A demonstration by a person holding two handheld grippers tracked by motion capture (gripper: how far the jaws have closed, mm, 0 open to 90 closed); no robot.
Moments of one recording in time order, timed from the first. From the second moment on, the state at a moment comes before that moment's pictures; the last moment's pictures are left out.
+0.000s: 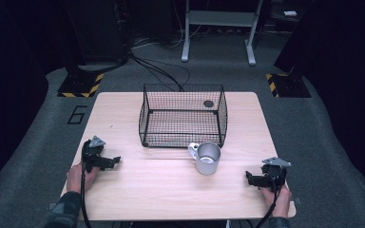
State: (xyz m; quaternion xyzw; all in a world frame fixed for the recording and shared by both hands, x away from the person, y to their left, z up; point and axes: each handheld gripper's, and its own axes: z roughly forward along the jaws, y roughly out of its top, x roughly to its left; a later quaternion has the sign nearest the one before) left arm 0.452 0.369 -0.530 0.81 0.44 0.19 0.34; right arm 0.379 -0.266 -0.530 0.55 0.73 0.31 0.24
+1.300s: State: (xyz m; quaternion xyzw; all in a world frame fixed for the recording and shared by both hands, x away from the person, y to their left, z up) left arm 0.452 0.369 -0.530 0.81 0.45 0.19 0.34; right arm 0.363 -0.231 -0.472 0.48 0.76 0.40 0.18
